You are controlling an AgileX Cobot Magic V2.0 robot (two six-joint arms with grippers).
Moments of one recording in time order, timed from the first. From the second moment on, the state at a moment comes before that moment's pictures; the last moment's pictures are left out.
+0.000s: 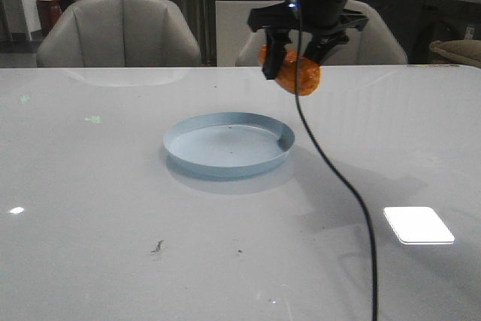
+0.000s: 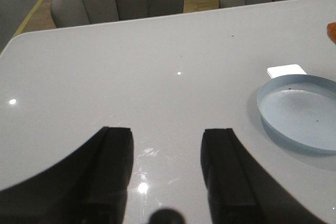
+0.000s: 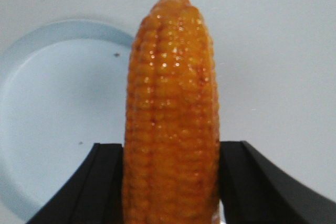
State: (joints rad) left arm -0.07 0.67 -0.50 -0.41 0.22 0.50; right arm 0.36 2.17 -1.98 0.11 0.92 -0.08
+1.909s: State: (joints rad) left arm -0.07 0.67 -0.50 -0.41 0.21 0.50; right arm 0.12 1.39 -1.57 0.14 0.93 -0.10
